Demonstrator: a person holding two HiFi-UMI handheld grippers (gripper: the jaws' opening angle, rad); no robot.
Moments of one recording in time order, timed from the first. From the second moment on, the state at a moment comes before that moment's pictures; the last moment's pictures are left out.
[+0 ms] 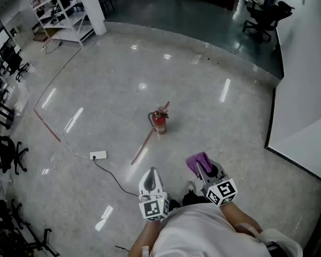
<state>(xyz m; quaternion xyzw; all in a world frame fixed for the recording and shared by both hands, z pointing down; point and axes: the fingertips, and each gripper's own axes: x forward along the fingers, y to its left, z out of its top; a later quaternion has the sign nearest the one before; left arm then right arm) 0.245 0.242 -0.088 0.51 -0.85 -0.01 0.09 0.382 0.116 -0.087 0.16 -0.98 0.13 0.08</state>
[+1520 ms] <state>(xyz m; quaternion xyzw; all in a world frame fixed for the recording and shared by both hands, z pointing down) 0.129 0.173 0.004 0.57 -0.81 0.01 0.10 0.268 0.048 0.004 0.22 -0.96 0.15 0.07</state>
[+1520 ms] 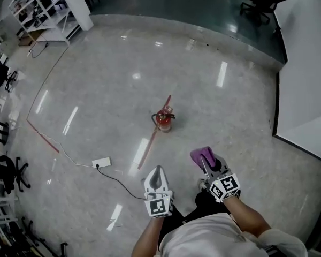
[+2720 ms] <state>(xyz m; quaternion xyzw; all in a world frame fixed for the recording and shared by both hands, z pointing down) 0.001 -0.005 0.398 0.75 -0.65 0.09 0.10 0.119 -0.079 0.484 0.35 -0.91 0.18 0.15</state>
